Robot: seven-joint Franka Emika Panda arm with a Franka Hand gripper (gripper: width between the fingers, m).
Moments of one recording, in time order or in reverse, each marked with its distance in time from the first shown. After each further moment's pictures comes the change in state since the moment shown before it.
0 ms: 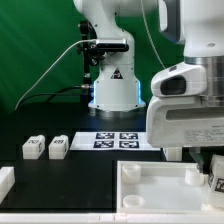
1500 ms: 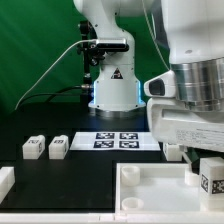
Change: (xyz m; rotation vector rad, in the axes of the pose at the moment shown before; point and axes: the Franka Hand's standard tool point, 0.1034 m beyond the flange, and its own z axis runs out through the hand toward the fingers) arm 0.003 0.002 0.005 0.064 0.018 0.405
